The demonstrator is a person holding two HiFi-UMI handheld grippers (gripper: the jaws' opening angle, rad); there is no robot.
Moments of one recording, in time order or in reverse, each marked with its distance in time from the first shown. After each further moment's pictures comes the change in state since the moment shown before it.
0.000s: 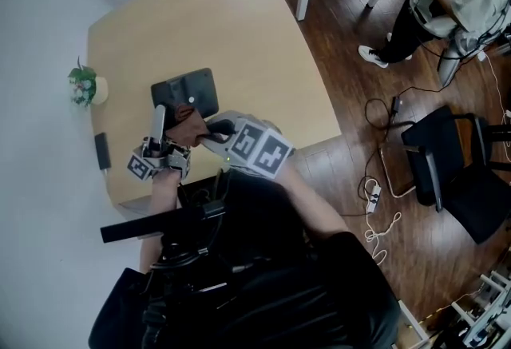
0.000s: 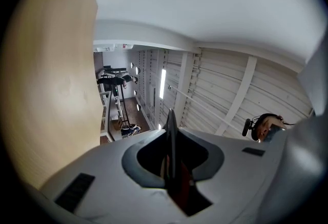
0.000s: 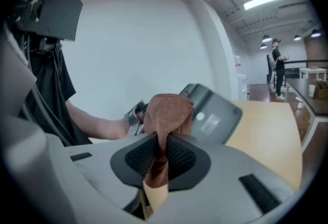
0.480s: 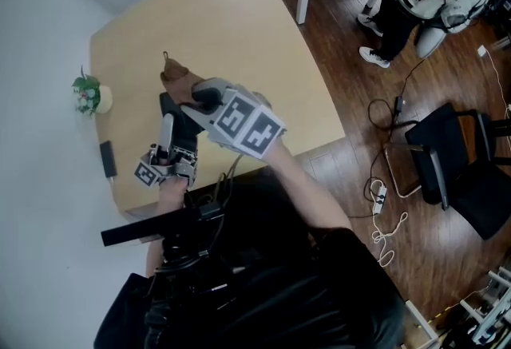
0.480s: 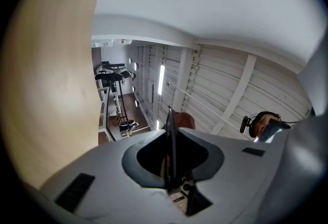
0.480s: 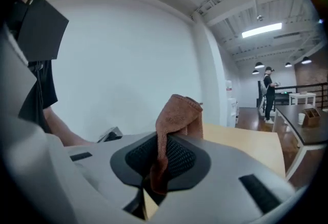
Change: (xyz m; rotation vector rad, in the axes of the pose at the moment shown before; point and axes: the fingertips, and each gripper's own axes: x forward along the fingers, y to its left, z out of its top) left arm -0.002 -0.001 -0.008 -0.015 0.039 -0.023; right arm 0.001 -0.051 0.088 -0.121 -0.158 -0.140
